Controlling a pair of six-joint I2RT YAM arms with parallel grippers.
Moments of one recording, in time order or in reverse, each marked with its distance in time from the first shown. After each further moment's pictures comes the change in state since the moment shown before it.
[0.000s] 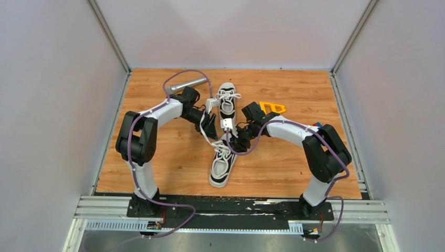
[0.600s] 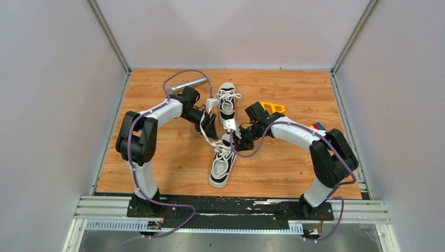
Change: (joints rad) left arm 0.000 0.000 0.000 0.002 -0.003 -0.003; right arm -0.010 -0.051 -0.016 -0.048 -0.001 -0.037
